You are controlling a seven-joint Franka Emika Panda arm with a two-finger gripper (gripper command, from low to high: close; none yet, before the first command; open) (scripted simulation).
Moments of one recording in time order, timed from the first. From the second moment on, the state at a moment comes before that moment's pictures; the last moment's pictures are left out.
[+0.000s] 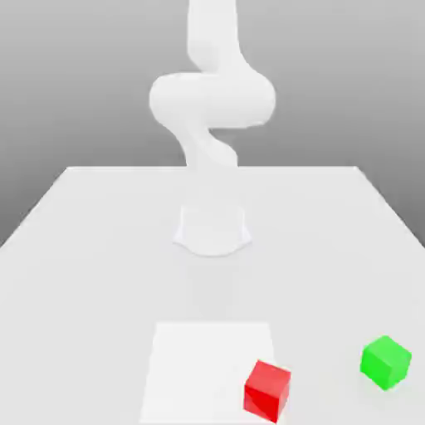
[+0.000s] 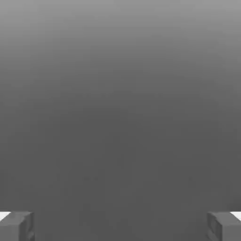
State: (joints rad) arm -0.03 -0.71 0.04 -2.32 -0.01 2.33 0.86
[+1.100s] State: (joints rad) arm -0.02 0.37 0.16 -2.46 -0.18 2.82 1.56
